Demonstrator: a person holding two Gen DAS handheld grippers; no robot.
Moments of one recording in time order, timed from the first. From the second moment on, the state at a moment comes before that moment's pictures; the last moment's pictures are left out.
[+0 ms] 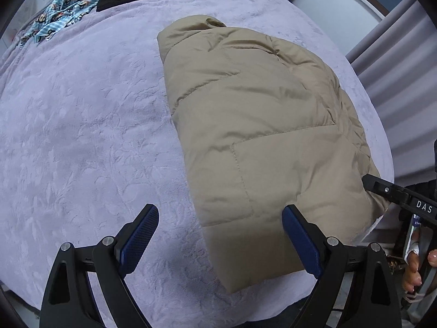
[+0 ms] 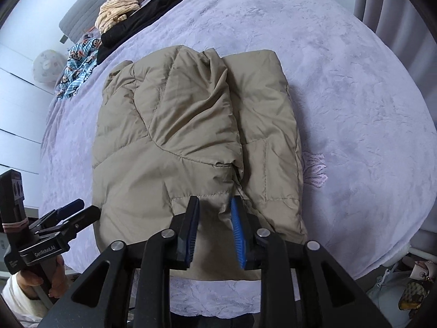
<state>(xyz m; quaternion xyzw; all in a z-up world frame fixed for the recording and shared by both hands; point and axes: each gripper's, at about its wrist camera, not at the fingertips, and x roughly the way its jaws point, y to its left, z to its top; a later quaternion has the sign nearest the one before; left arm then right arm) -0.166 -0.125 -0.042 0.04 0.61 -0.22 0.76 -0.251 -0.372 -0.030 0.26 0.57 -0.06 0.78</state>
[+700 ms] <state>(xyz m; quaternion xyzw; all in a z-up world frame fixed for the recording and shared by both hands) -0.173 -0.087 -0.030 0.07 0.59 -0.22 0.78 -0.265 -0.326 -0.008 0.25 0.55 -0.12 0.79</state>
